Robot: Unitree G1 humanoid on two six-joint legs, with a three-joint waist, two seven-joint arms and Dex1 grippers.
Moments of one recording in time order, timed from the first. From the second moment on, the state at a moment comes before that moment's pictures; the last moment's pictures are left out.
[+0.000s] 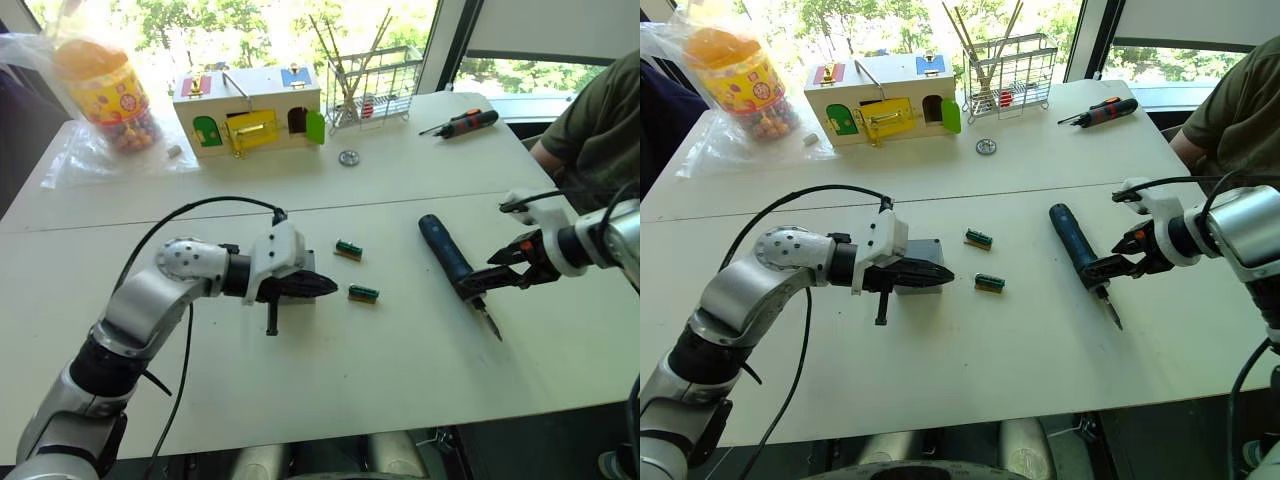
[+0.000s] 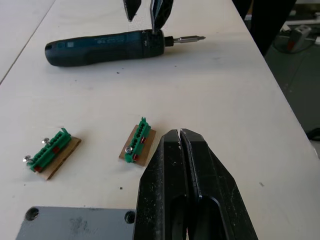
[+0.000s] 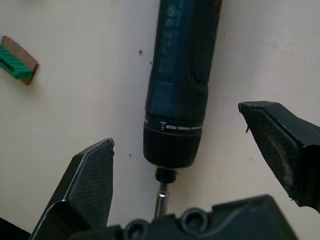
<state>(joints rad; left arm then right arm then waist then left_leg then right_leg) -0.50 0.65 -0.26 -0.41 -0.44 0.63 -1.04 -0.83 -1.14 0.42 0.13 0.38 1.27 1.14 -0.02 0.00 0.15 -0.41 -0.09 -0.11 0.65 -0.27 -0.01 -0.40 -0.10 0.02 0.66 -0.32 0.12</state>
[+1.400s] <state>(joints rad) -0.55 0.70 -0.10 -0.19 -0.47 0.61 -1.04 -1.24 -0.76 -0.03 0.40 0.28 1.39 1.07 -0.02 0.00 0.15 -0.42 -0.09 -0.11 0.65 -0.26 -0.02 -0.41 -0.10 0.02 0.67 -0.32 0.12</state>
